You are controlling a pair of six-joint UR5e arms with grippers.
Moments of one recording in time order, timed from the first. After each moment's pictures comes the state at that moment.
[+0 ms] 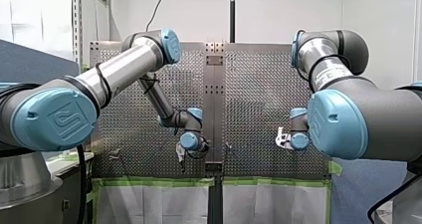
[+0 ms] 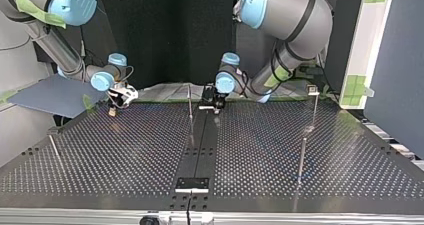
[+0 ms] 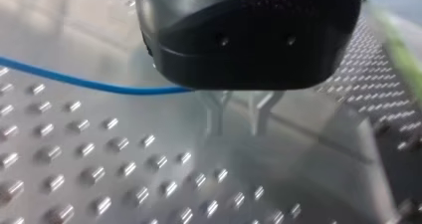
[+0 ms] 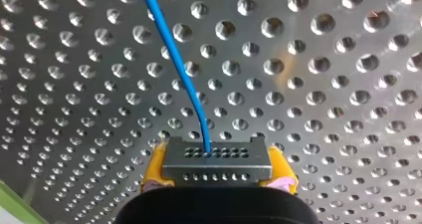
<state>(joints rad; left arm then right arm) -0.41 -2.58 -1.34 -2.63 -1.71 -1.91 1.74 -0.52 1.26 -0.53 1.66 1.69</state>
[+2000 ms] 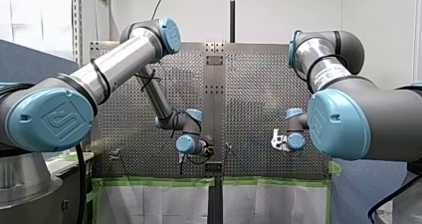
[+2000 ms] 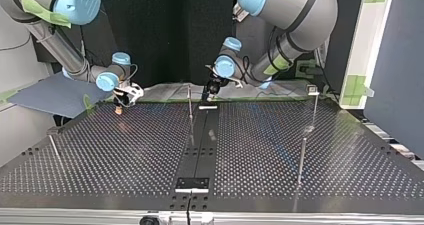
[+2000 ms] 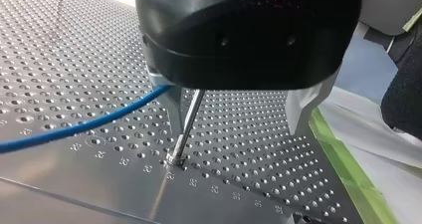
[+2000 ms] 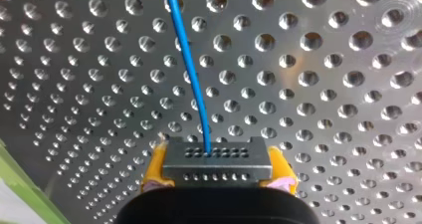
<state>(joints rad) -0.45 -2.50 -1.53 -2.53 -1.60 -1.73 1.77 -0.52 1.26 -0.48 1.66 1.67</state>
